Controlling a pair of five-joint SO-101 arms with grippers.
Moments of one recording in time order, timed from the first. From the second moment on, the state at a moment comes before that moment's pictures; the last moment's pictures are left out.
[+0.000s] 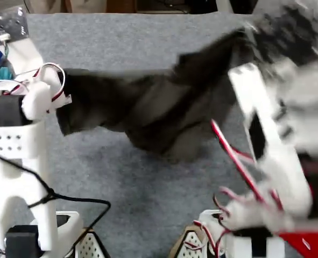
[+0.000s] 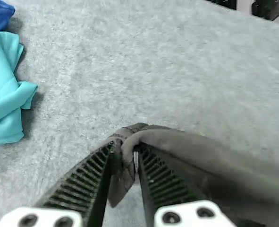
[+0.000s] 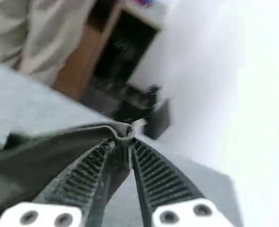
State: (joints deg) left arm -5.4 -25.9 -8.9 86.4 2.8; right arm -1.8 -16.8 -65.2 101.5 18.7
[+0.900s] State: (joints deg) left arm 0.3 -63.9 1.2 100.3 -2.1; right arm 5.0 -39.5 -65.5 92.9 26.1
